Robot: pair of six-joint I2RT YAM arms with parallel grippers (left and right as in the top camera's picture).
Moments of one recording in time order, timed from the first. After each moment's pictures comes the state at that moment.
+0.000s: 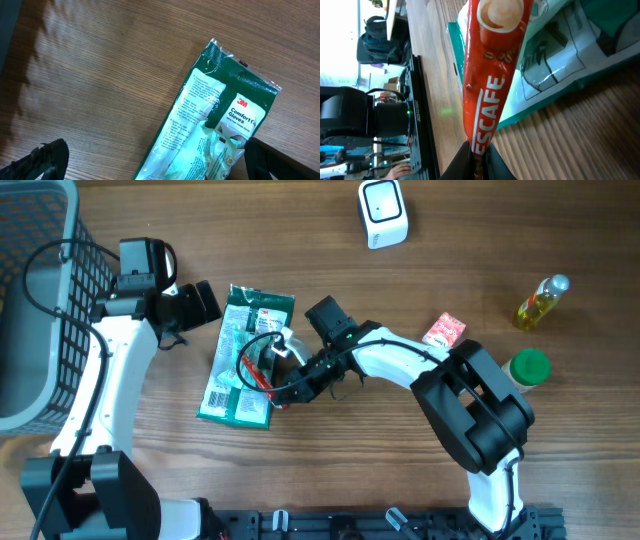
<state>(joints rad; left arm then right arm) 0.06 1.57 1.23 -0.79 0.00 -0.31 0.67 2.08 1.21 -0.34 -0.99 0.06</state>
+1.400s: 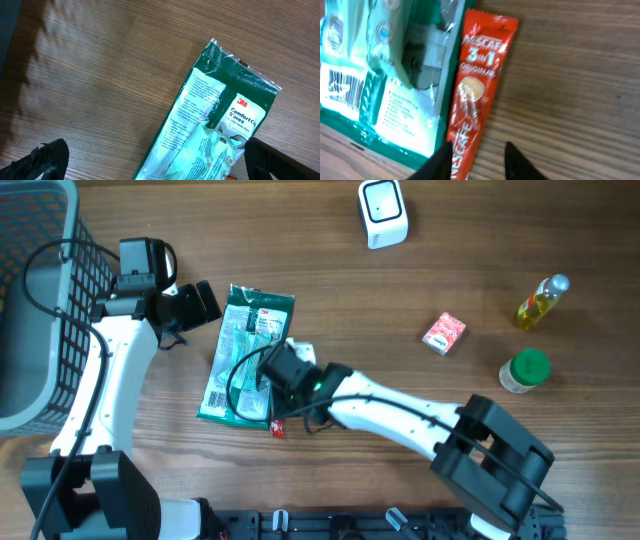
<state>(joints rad) 0.06 1.57 1.23 -0.79 0.00 -0.31 0.98 1.88 1.18 -0.46 -0.01 0.85</state>
